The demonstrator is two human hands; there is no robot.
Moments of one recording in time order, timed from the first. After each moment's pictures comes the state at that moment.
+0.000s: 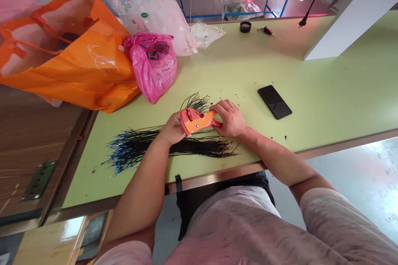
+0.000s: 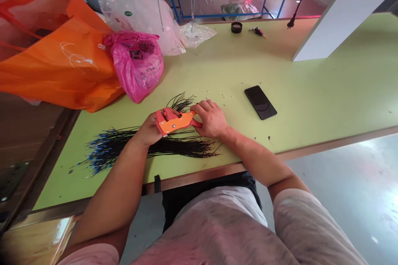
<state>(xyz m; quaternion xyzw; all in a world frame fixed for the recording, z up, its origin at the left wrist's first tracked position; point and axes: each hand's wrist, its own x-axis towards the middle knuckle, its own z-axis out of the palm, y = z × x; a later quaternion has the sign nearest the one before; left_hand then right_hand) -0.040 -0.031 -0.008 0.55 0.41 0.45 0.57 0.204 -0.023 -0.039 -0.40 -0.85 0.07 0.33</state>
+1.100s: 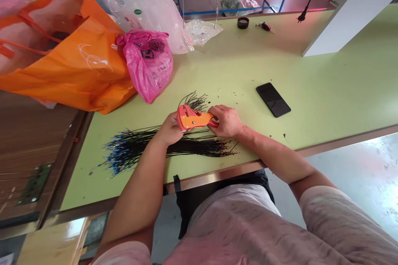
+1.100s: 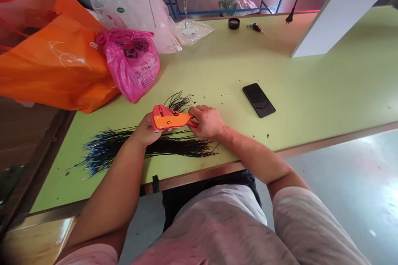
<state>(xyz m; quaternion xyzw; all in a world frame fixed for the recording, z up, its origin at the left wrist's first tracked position) -0.043 -0.030 -0.012 0.58 0.42 0.41 0.57 0.195 -0.031 -0.033 -0.44 -0.84 0.16 0.28</state>
